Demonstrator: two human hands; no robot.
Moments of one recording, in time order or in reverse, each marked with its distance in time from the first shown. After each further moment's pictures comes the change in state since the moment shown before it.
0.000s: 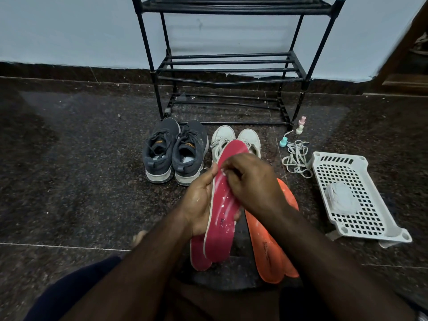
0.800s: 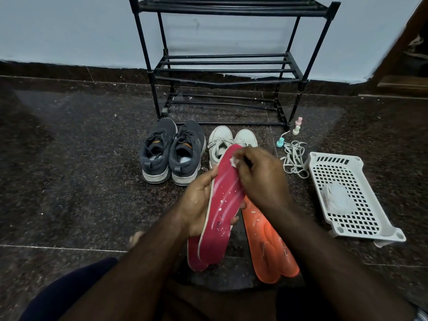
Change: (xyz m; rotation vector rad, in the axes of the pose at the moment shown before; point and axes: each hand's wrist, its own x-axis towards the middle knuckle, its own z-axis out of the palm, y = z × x) left_hand -0.004 0.001 0.002 0.053 -0.006 -0.026; right_hand 0.004 0.008 -0.012 0.039 0.107 0.196
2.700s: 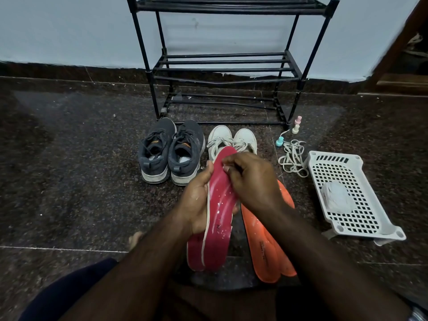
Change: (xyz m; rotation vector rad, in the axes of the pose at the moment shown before) left_hand 0.012 -0.004 -0.003 -0.113 0.037 0.066; right_hand -0.006 0.000 0.013 0.040 -0.060 -0.033
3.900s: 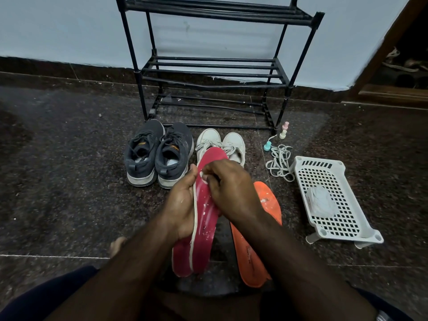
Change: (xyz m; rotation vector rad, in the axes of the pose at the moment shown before) left_hand 0.005 -0.002 -0.002 -0.122 0.111 0.047; right_hand -0.003 -0.004 0.012 -0.073 -0.020 -0.121
